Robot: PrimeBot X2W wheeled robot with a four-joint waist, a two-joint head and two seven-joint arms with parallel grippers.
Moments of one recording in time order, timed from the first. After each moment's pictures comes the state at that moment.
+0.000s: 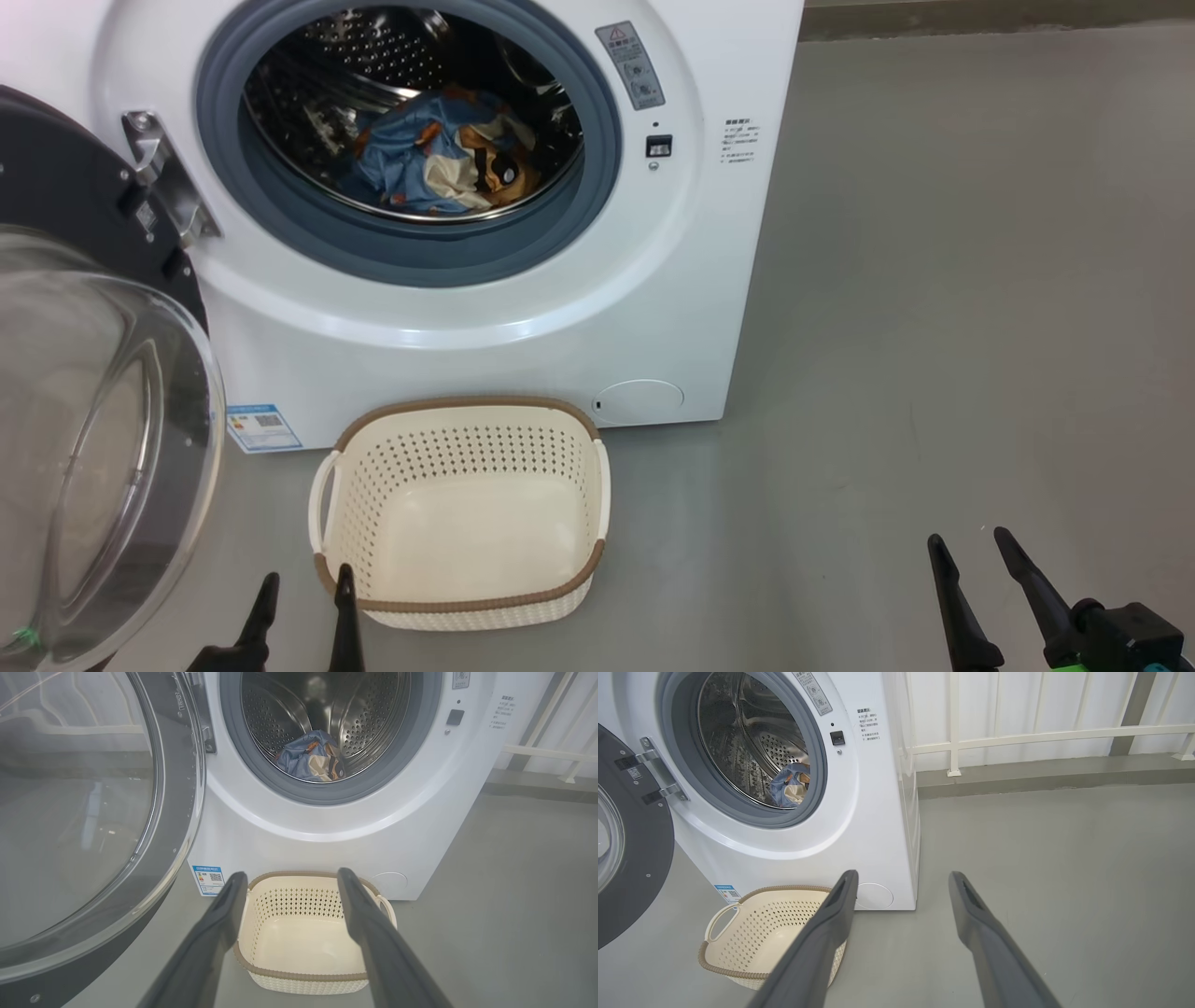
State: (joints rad) left arm 0.06 0.04 -0.08 0.23 -0.21 0.08 -0.26; right arm 0.11 -0.12 -0.03 0.14 0.25 0.13 -0.26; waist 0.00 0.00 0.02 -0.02
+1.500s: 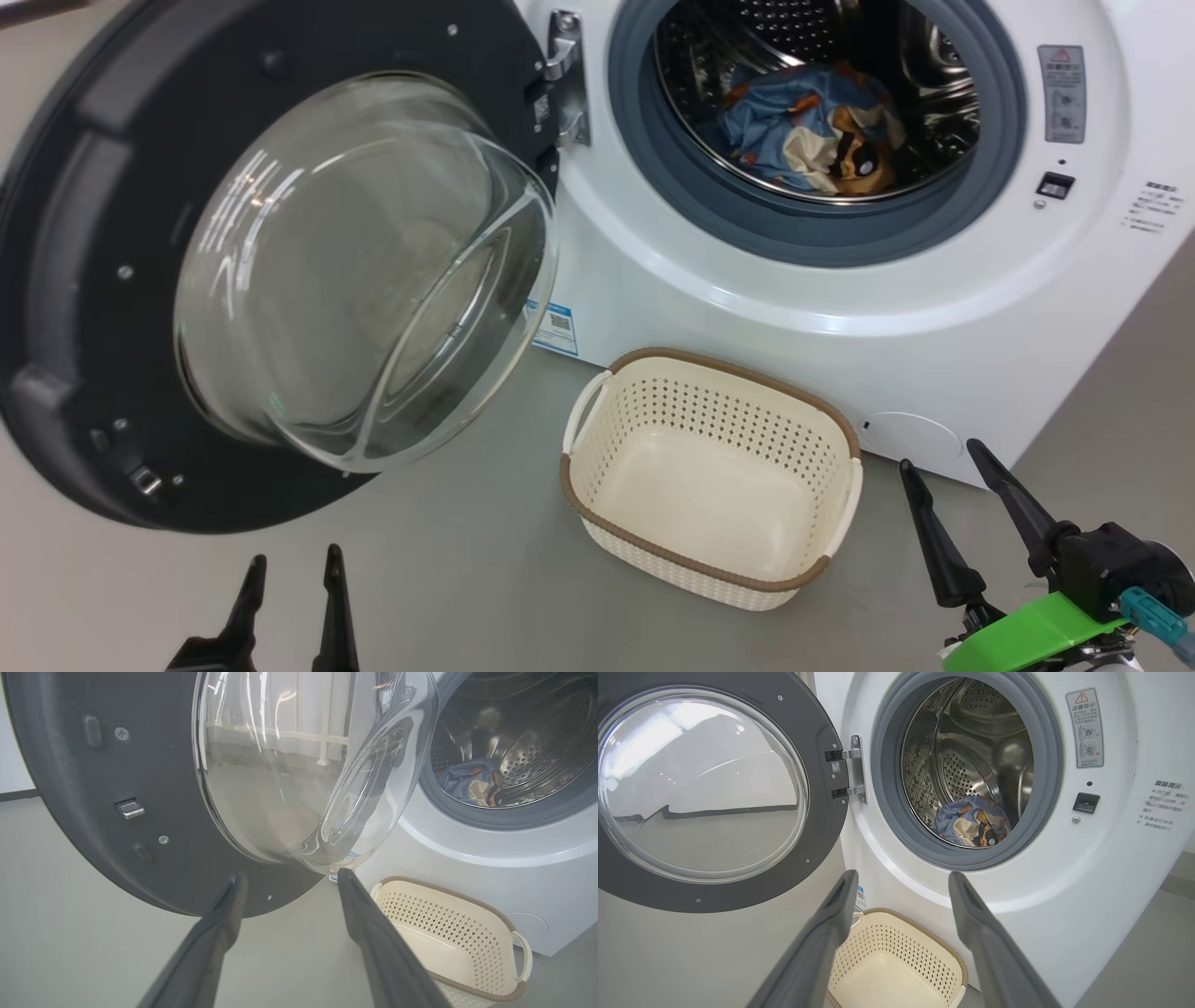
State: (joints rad) left arm 0.06 0.04 -0.08 0.18 -0.22 0.10 -0.26; right arm -0.02 -0.22 0.07 0.11 0.22 0.13 -0.26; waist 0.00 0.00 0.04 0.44
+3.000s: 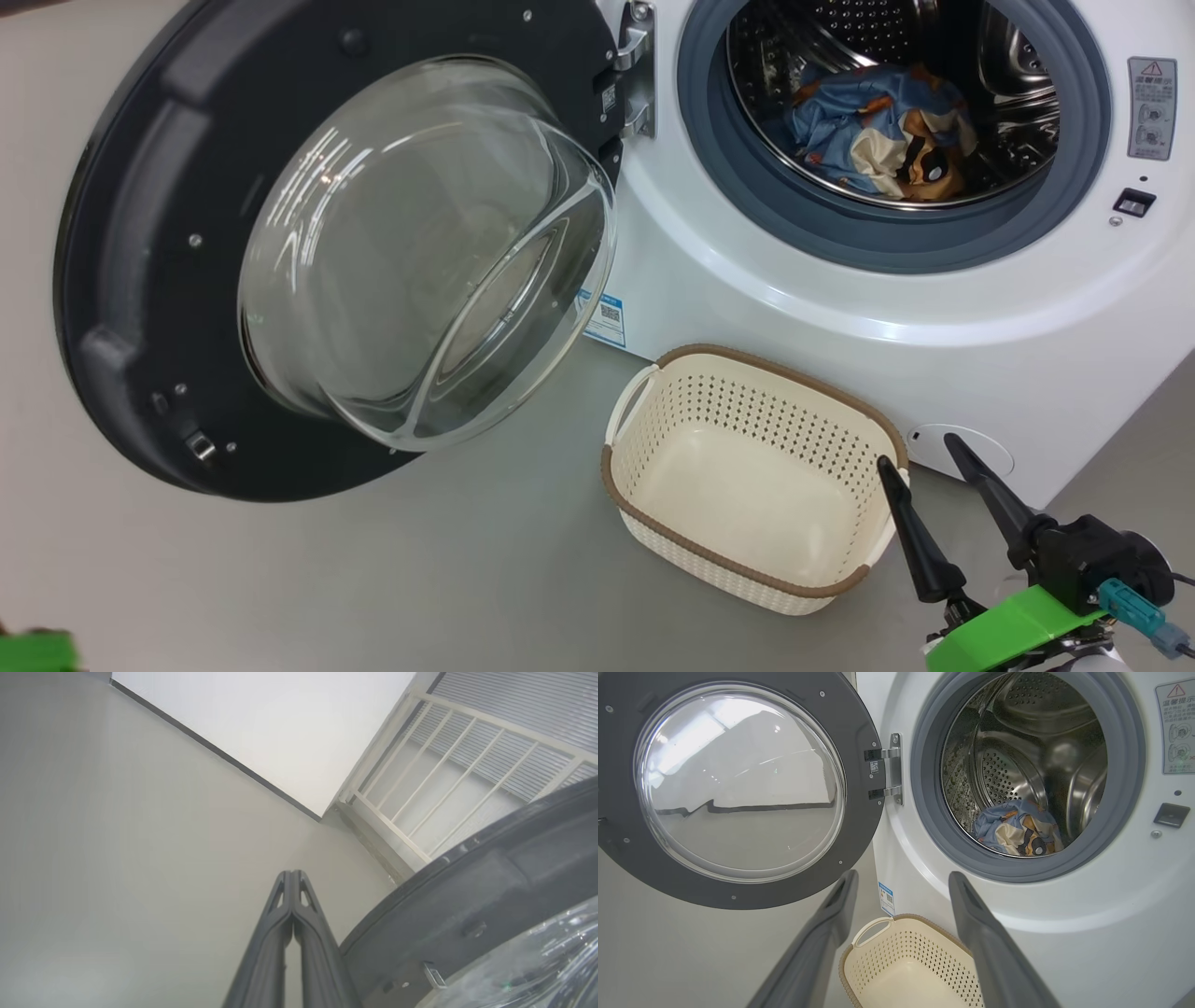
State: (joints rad) left arm -0.09 0.05 0.39 0.30 -0.67 -0.01 -0.26; right arm -0.05 -0.22 0.11 0.12 0.22 0.13 -0.26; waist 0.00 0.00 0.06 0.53
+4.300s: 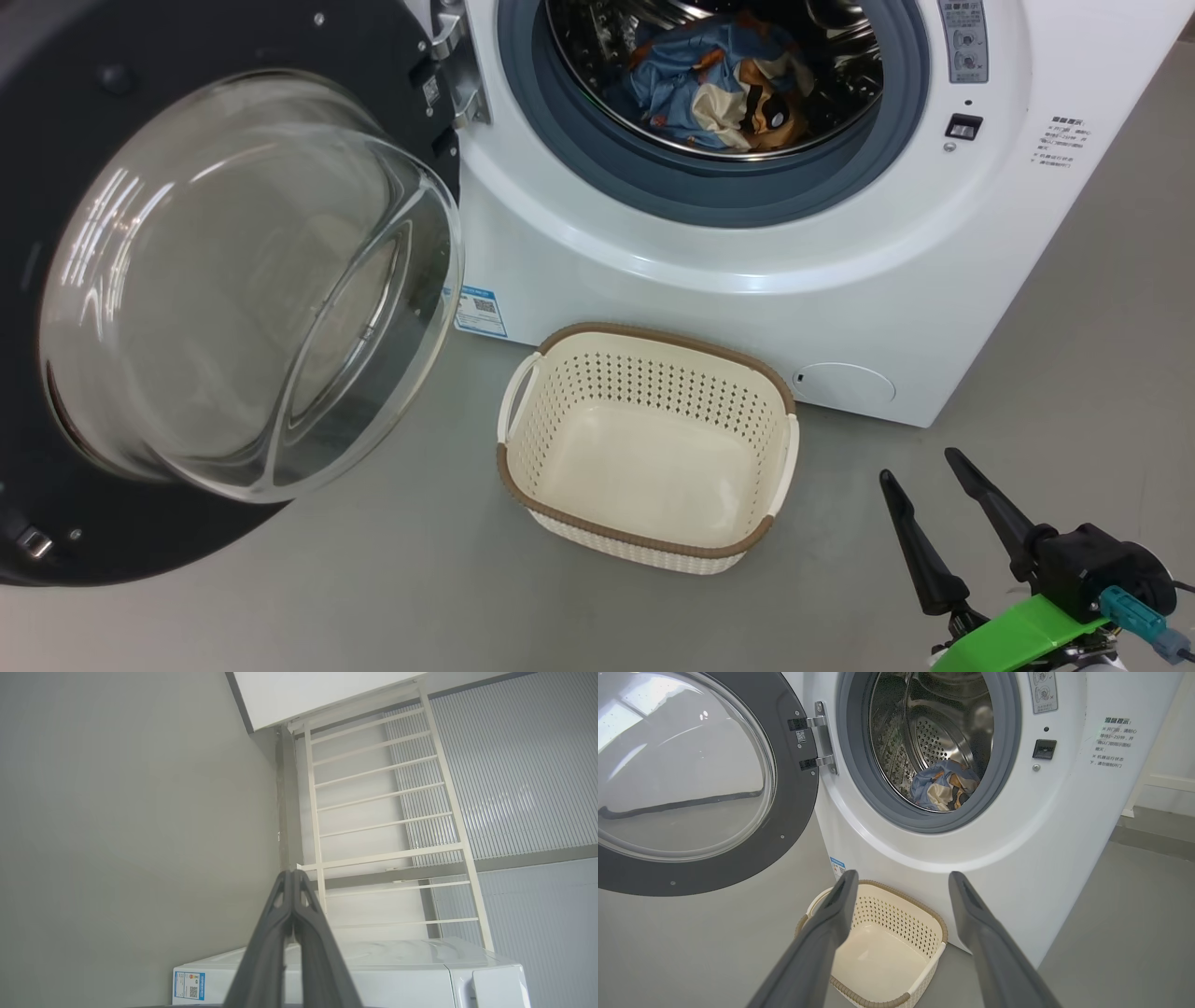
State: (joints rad) left arm -0.73 0.43 0.68 0.85 -1.21 0.02 0.29; right arm -0.03 -0.23 0.12 0.14 0.24 0.13 -0.26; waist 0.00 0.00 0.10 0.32
